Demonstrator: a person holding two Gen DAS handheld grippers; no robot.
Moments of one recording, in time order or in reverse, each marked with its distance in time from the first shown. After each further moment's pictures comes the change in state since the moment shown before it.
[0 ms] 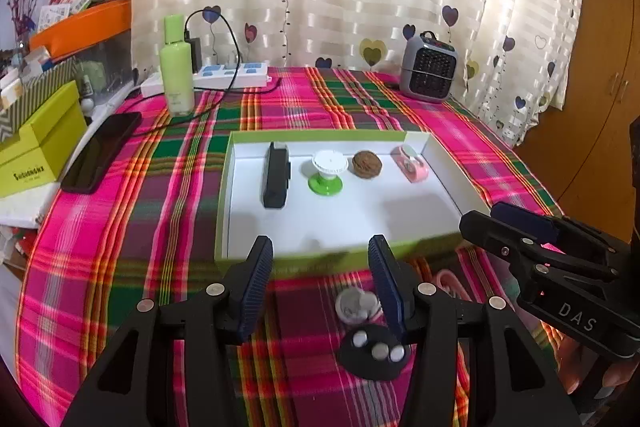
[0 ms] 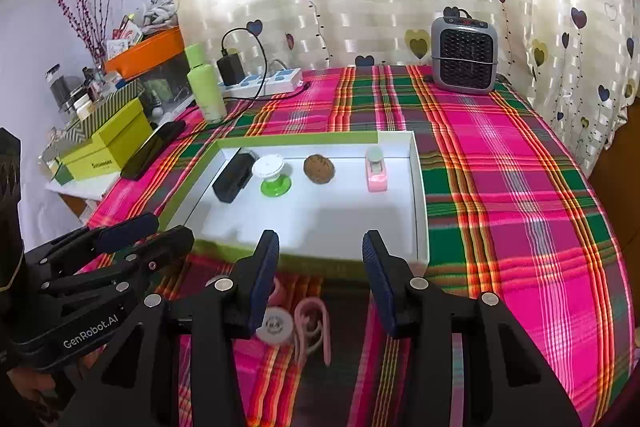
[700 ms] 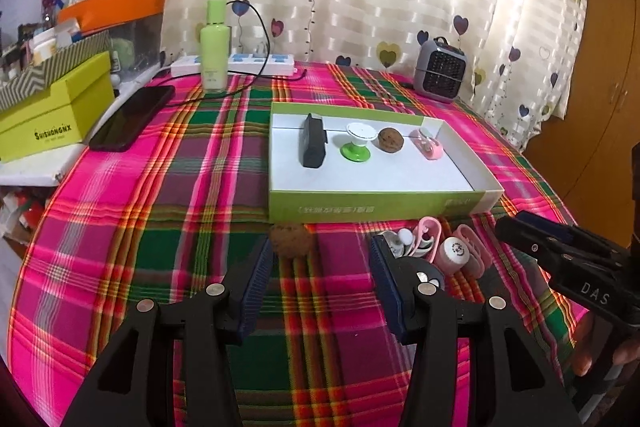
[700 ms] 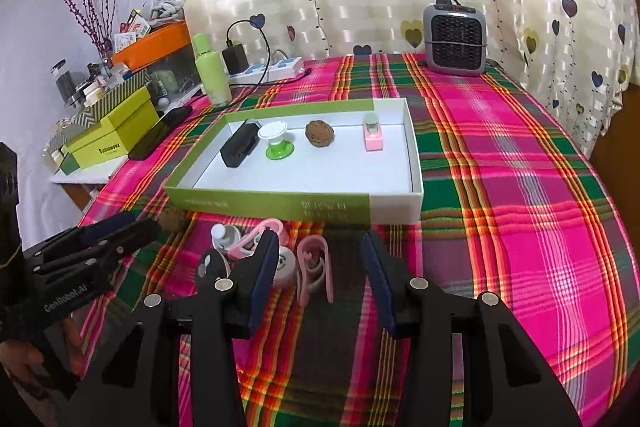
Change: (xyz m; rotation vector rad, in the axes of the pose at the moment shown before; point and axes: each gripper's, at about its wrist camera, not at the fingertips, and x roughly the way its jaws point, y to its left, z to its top) left arm -0.024 0.034 -0.044 -0.053 -0.038 0.011; right arm -0.014 -0.002 -0.038 0.017 0.000 0.010
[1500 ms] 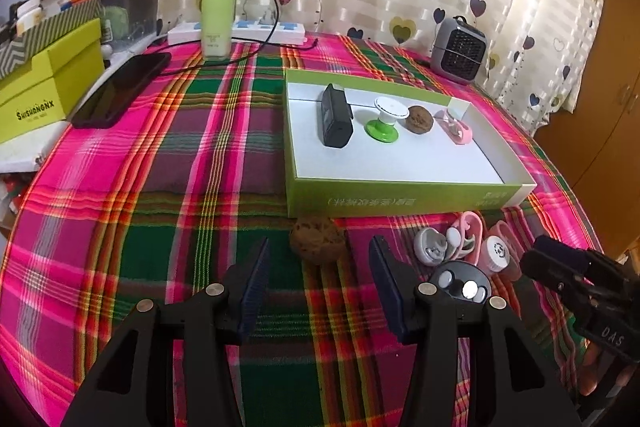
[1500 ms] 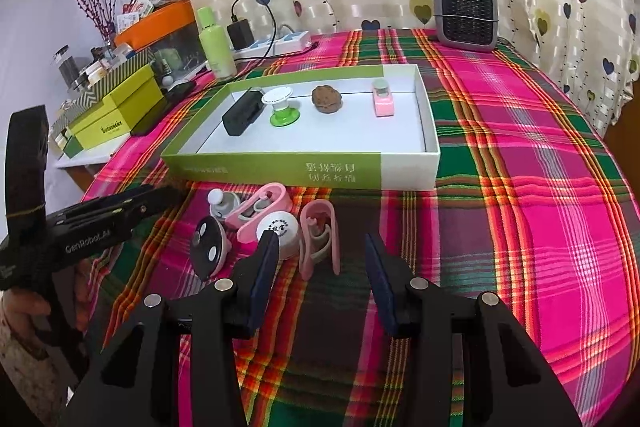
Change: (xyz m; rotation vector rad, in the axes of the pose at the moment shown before) left arm 0.043 0.018 0.006 -0.031 0.105 -0.011; right arm 0.014 0.001 -0.015 -0.006 0.068 0.022
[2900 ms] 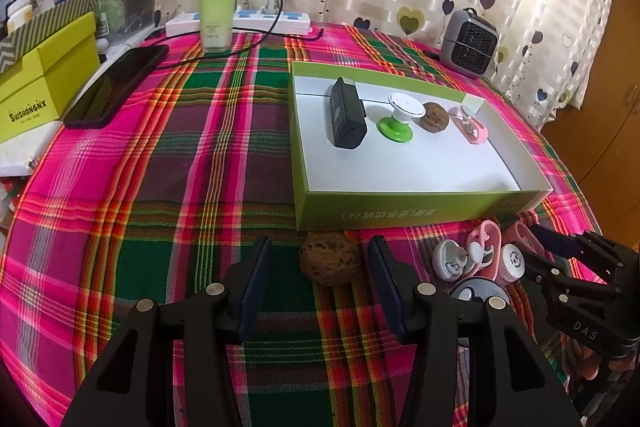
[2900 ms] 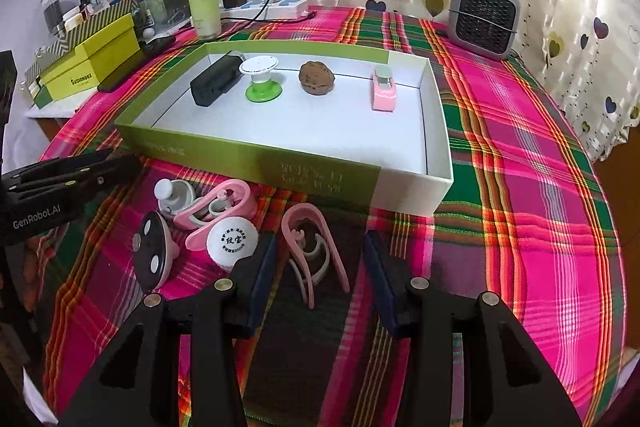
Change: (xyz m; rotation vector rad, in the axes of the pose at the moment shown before) left arm 0.015 0.004 0.009 -0.001 0.035 0.019; right arm 0.036 0.005 0.016 -0.140 0.105 -0.118
